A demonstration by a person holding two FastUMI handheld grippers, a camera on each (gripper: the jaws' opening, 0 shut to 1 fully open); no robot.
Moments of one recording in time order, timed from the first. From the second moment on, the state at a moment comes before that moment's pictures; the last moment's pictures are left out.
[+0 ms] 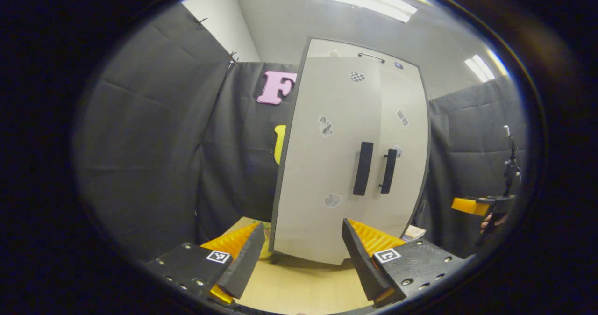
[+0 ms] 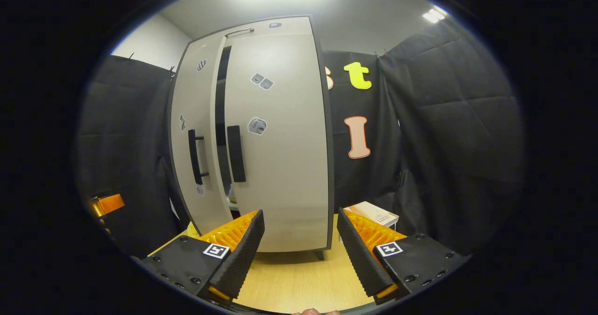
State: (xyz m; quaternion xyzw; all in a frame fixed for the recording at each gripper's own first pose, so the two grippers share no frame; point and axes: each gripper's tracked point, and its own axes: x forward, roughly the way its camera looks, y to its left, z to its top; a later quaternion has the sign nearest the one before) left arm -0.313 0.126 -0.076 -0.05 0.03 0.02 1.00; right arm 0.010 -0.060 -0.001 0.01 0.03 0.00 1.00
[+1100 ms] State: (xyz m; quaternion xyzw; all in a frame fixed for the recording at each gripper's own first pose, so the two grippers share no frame) left arm -0.249 0.149 -0.093 -0.01 0.04 0.04 1.00; right arm 0.043 -0.033 -0.012 0.02 0.06 -0.01 1.00
